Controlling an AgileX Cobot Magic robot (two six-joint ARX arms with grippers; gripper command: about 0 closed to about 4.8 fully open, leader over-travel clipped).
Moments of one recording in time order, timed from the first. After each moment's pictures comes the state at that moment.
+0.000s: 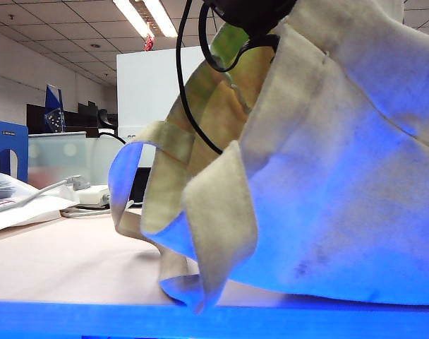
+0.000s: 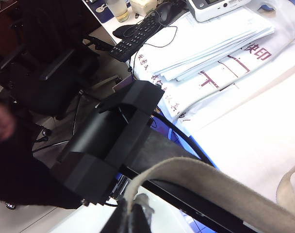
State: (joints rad) left arm -1.10 2.05 1.45 0.00 -0.21 -1.13; right arm 1.46 1.33 1.82 -0.93 0.24 0.51
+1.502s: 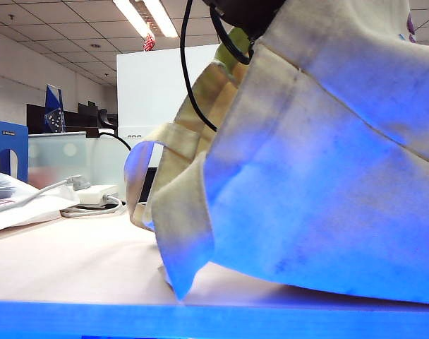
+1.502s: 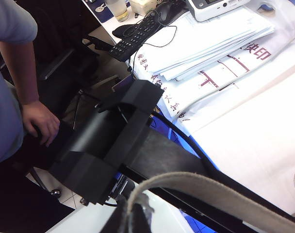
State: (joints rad) left arm -1.10 2.05 1.45 -0.02 -0.28 -0.53; right arm 1.46 1.33 1.82 -0.93 0.24 0.51
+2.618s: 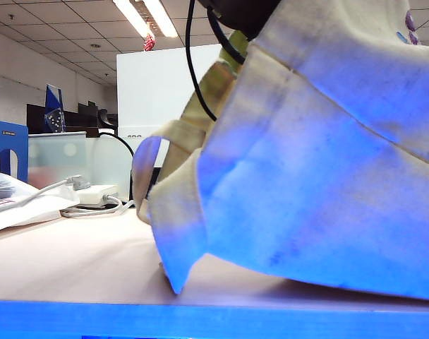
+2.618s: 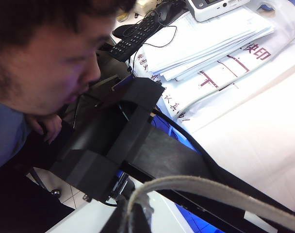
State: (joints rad) left arm -1.09 2.05 1.45 0.05 -0.16 -0.50; right arm 1.46 1.33 1.82 -0.93 0.24 0.51
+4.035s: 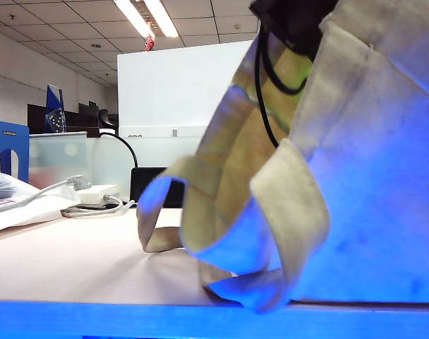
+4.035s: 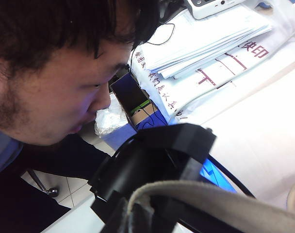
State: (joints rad) left arm -1.14 2.26 1.71 -0.03 0.16 -1.13; right arm 1.46 1.33 1.82 -0.94 0.24 0.51
